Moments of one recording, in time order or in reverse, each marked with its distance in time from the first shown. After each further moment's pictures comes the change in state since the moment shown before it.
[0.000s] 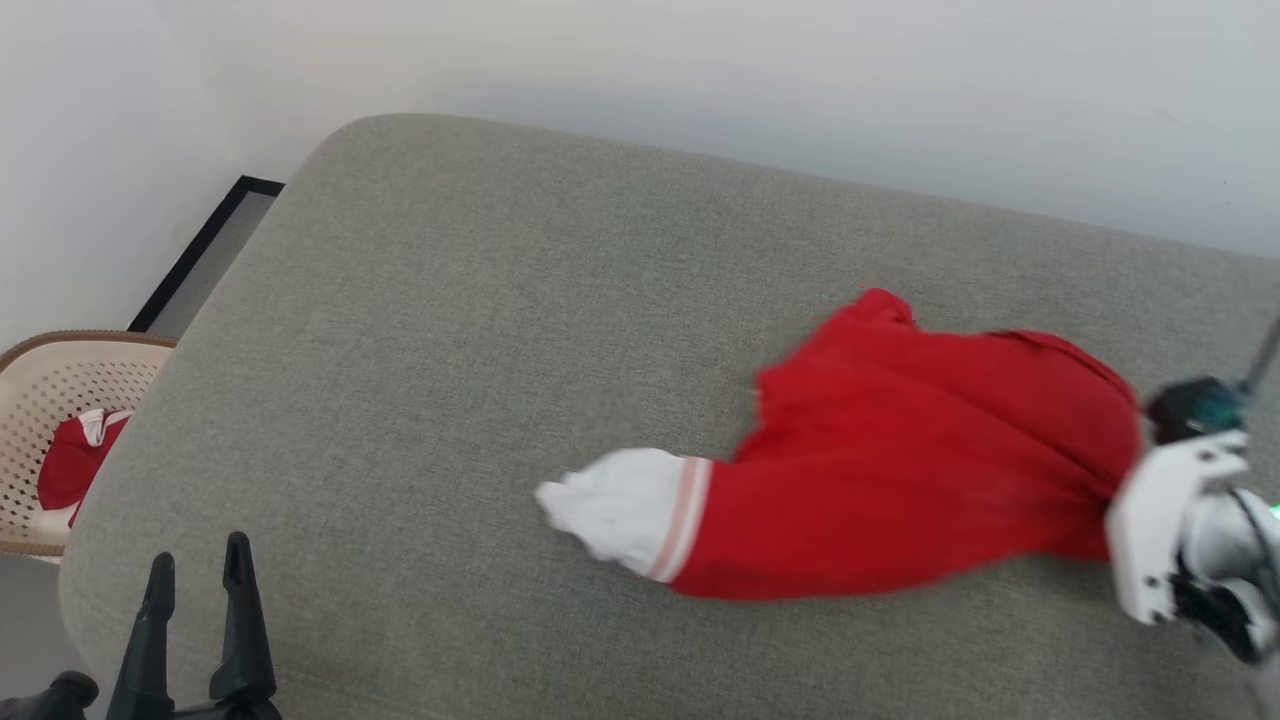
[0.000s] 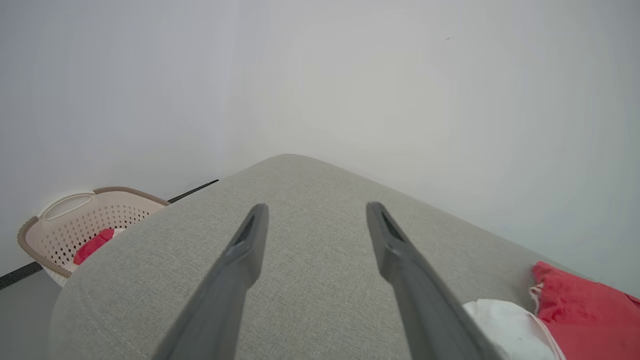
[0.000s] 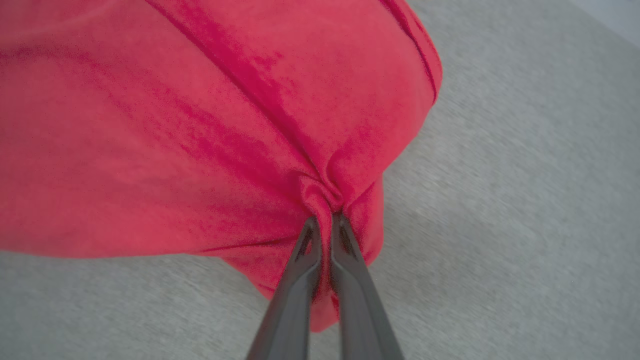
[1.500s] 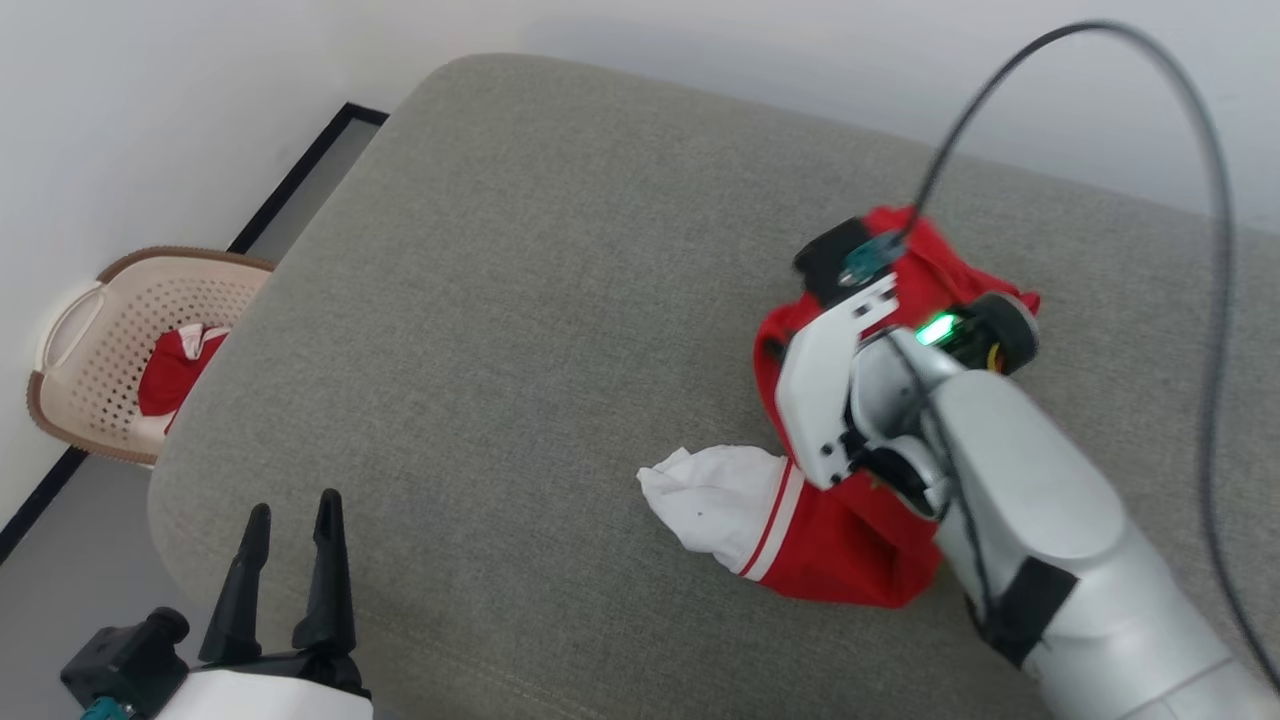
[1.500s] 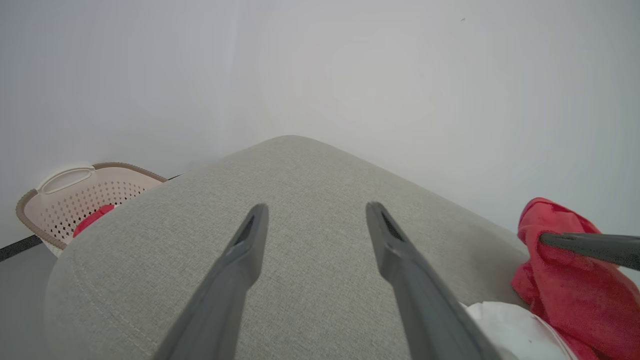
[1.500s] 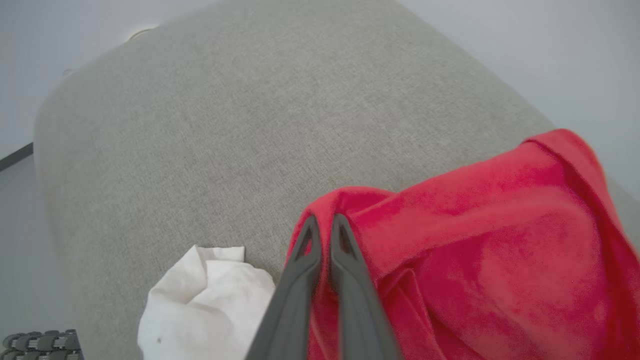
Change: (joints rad) left arm -0.103 0.009 -0.135 0.081 -0.048 0.000 0.000; right arm -0.381 0.328 0.333 0.166 -0.012 0.000 -0.129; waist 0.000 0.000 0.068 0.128
